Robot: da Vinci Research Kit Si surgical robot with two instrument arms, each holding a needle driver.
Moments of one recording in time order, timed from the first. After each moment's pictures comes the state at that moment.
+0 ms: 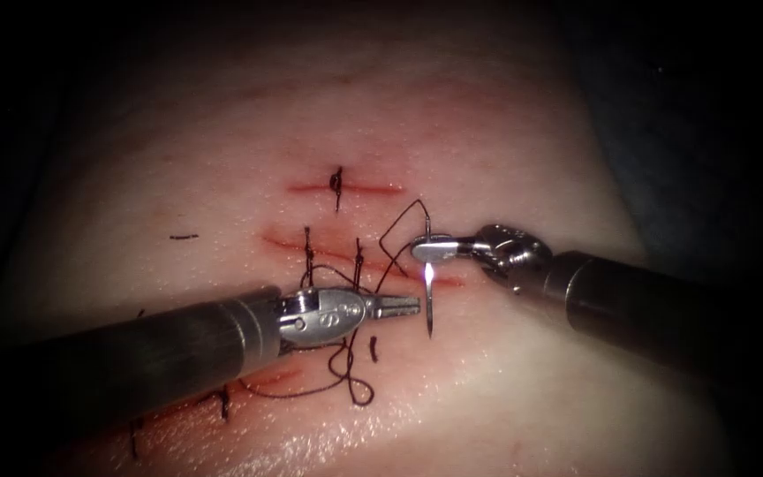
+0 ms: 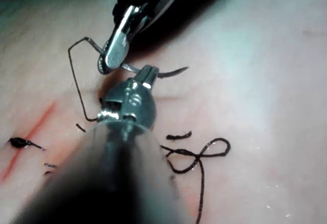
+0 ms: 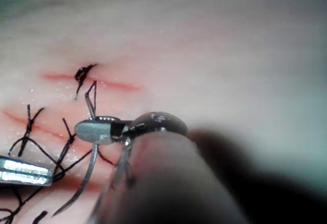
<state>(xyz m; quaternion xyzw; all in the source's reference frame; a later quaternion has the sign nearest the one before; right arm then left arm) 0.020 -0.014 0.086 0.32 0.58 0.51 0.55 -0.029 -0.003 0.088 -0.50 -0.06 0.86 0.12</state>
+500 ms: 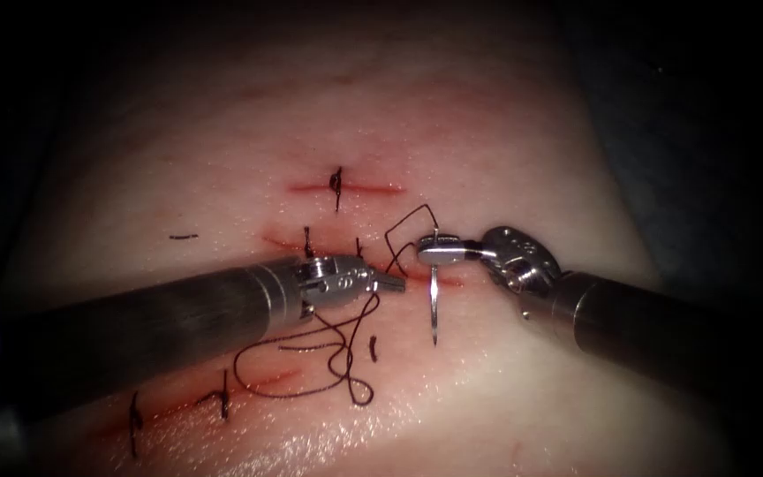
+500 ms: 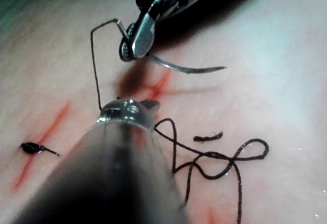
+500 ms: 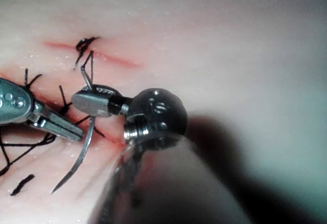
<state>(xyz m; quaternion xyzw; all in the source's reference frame) 0.018 -0.014 0.085 0.23 0.64 0.43 0.60 -0.029 -0.001 0.096 -0.38 -0.13 0.91 0.10</state>
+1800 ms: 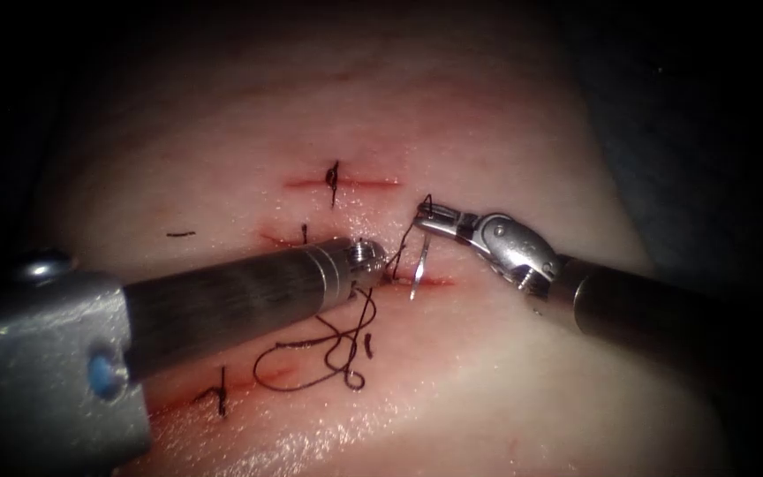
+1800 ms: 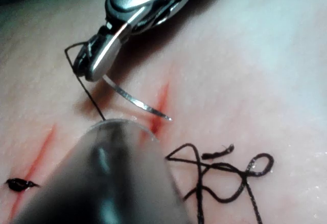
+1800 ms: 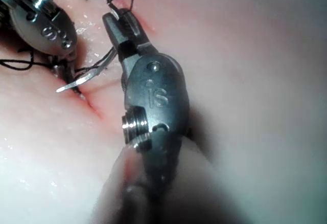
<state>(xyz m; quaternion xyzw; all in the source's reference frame) 0.020 -0.013 0.089 -0.06 0.64 0.27 0.71 -0.029 -0.001 0.104 -0.15 -0.23 0.96 0.06</state>
